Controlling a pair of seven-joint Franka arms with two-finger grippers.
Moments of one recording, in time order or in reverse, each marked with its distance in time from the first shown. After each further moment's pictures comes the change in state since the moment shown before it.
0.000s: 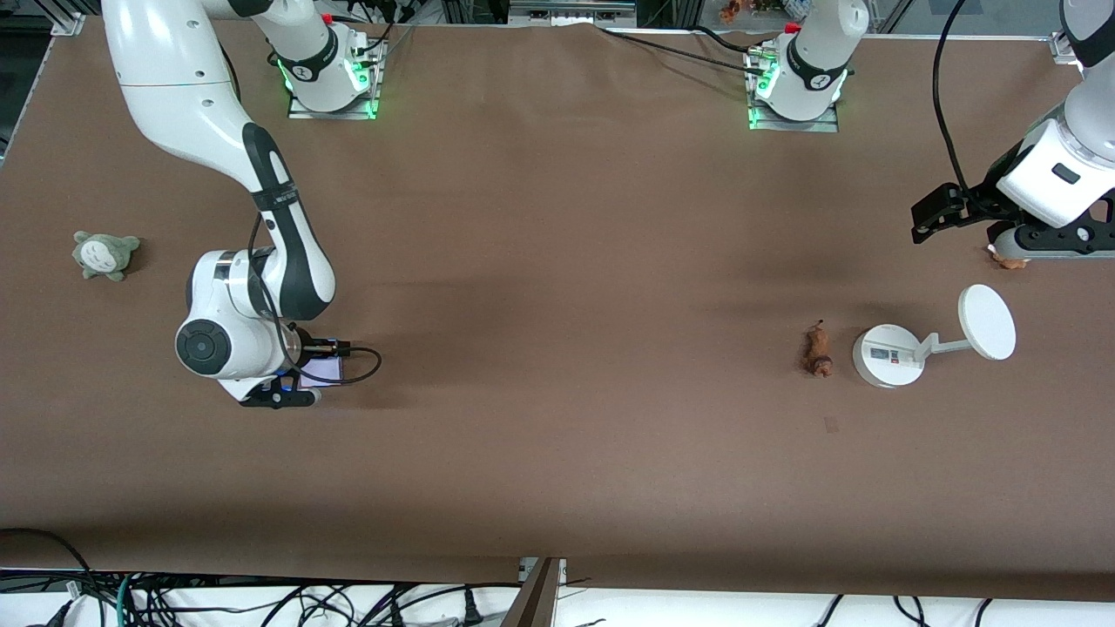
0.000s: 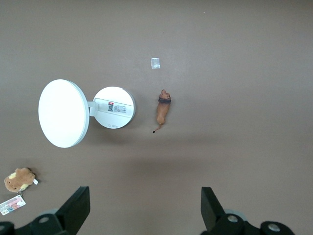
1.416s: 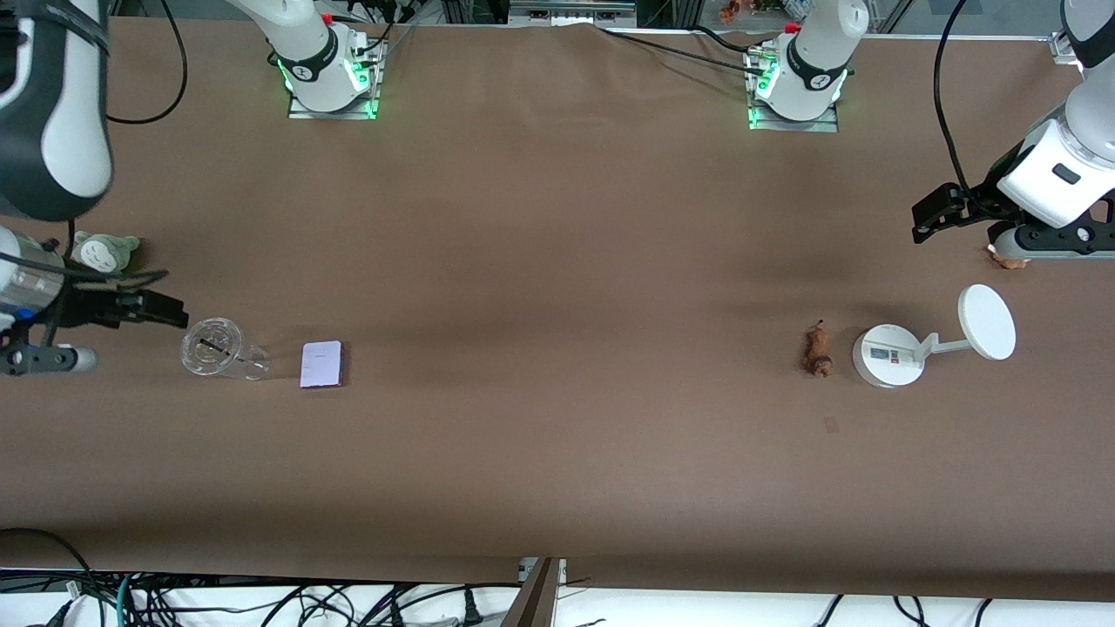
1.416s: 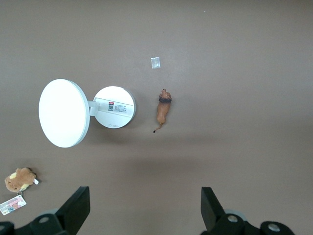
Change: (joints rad) left arm 0.000 0.000 0.002 -0.001 0.000 -0.001 0.004; right arm -0.119 -0.390 -0.062 0.181 -0.040 -0.405 -0.130
